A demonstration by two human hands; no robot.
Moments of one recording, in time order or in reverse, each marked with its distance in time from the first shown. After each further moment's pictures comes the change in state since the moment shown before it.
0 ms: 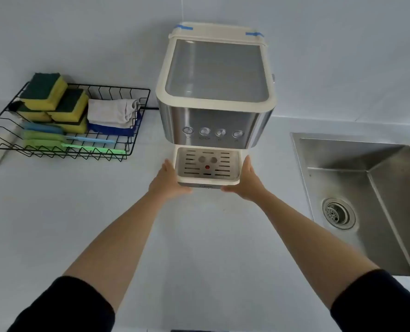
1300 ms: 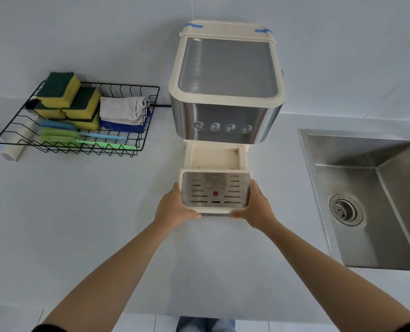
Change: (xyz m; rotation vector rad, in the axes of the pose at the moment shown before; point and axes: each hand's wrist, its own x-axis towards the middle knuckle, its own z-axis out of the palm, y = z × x) left_hand -0.066 -0.019 0.022 -0.208 0.047 0.033; right_hand -0.072 0.004 0.020 0.147 -0.007 0.045
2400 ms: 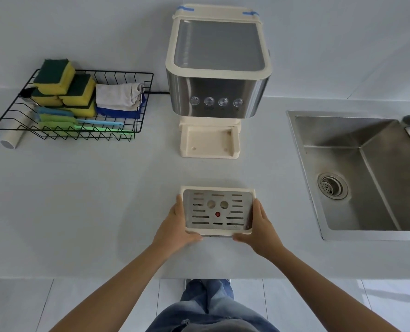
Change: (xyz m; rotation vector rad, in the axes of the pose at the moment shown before) left_hand -0.094 -0.029 0.033 0.087 -0.147 0.075; right_hand -0.108 0.044 0.024 -0.109 -0.015 -0.045
